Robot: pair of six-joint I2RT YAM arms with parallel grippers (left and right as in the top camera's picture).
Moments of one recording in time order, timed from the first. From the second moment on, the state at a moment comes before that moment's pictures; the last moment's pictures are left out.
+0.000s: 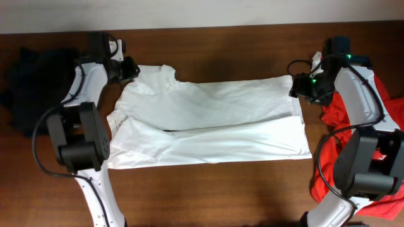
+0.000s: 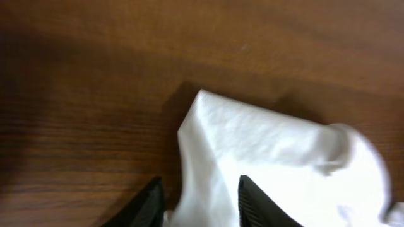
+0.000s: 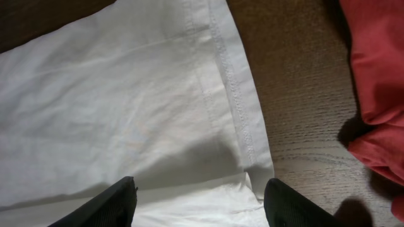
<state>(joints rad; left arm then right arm) 0.08 2.32 1.82 -0.59 0.32 -0.15 -0.16 1.92 1.57 -1.02 -0.17 0.13</state>
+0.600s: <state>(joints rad) 0.07 2.27 1.83 -0.75 0.31 -0.15 -0.16 2.03 1.57 -0.68 -0.20 0.12</state>
